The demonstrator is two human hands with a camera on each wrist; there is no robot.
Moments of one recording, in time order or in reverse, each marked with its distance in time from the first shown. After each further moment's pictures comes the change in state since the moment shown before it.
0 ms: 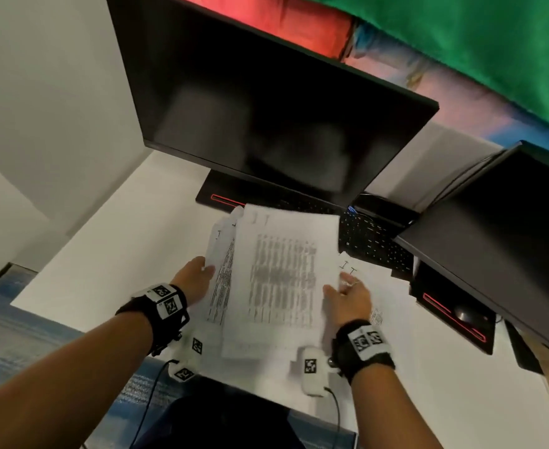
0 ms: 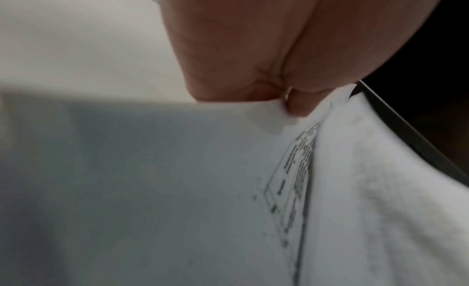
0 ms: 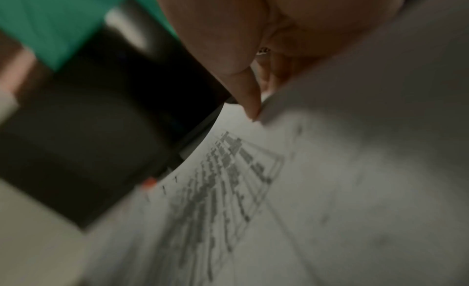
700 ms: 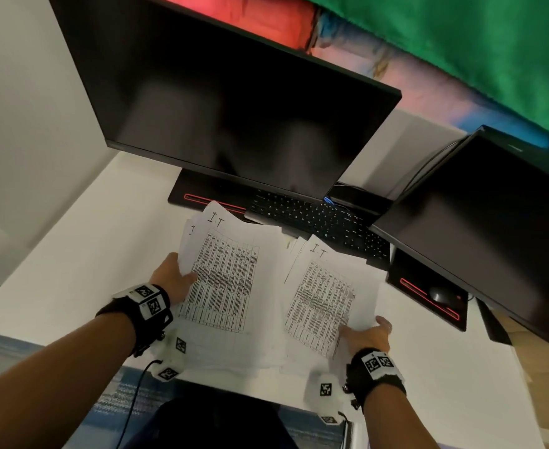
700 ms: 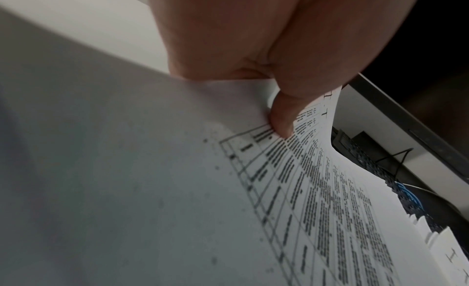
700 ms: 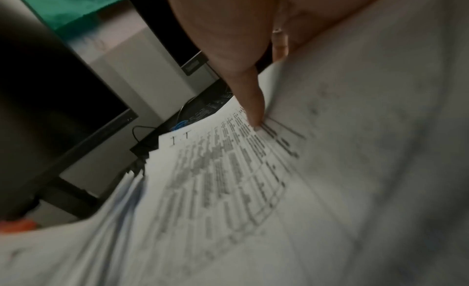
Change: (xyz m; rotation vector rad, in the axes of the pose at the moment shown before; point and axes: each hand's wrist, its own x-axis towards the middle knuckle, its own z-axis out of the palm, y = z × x) left_hand 0.003 0.007 0.007 0.026 0.078 0.004; right_hand 0.032 0.098 -0.065 -0.115 0.223 0.350
